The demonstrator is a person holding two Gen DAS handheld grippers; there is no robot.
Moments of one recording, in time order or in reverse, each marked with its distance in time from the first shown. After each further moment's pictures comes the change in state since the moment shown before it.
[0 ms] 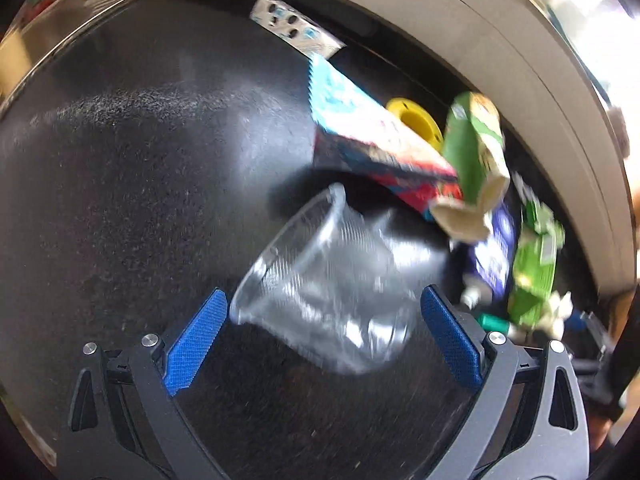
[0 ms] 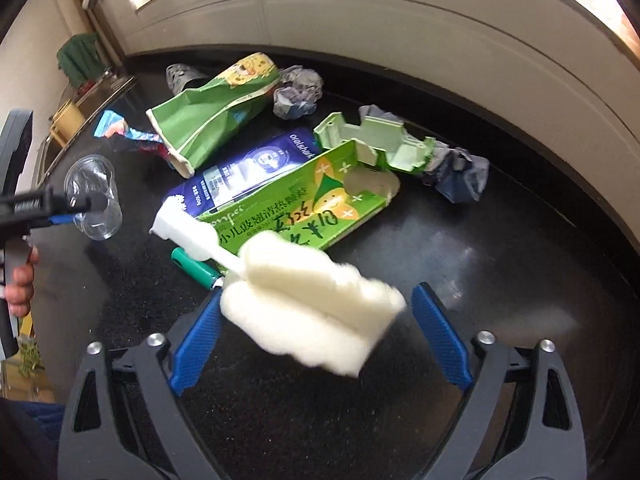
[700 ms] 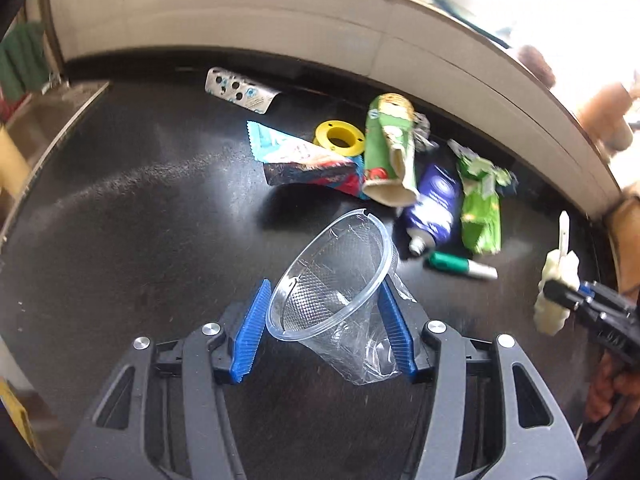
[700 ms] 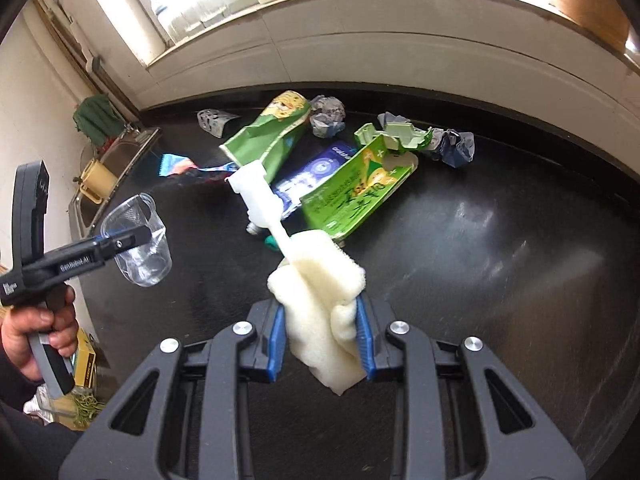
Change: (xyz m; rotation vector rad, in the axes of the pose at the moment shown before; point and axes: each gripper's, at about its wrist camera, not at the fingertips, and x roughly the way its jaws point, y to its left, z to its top) left arm -0.083 -0.028 -0.038 0.313 -0.104 0.003; right arm -0.085 0.047 -0.041 0.223 -0.105 0.074
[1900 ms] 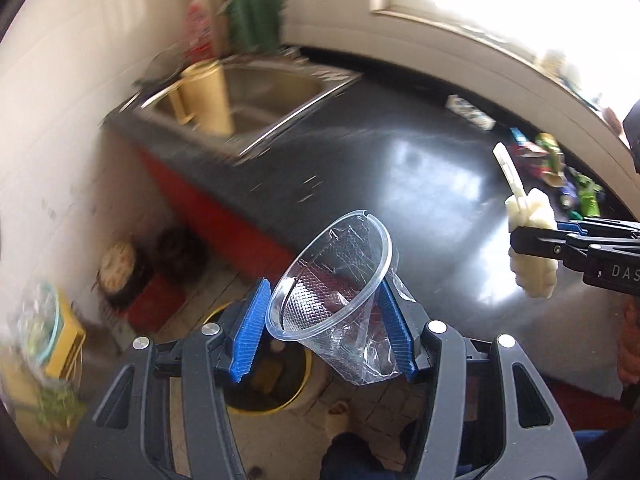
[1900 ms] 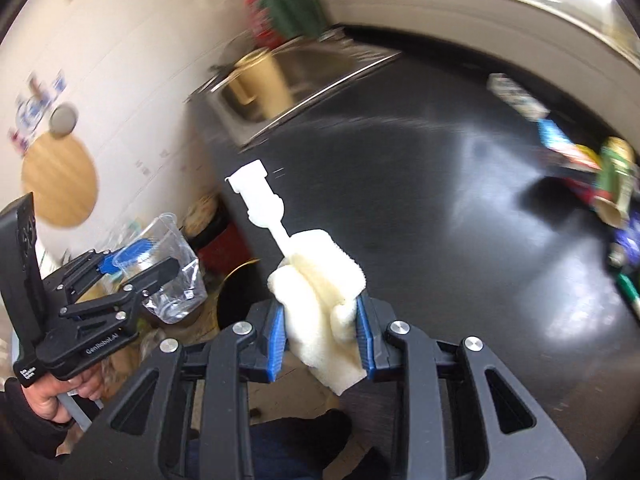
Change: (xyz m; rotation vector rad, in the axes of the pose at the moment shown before) left arm -0.174 0.229 -0.197 -0.240 -0.152 0.363; right arm 0.088 0.371 -0.070 -0.444 0.200 0.315
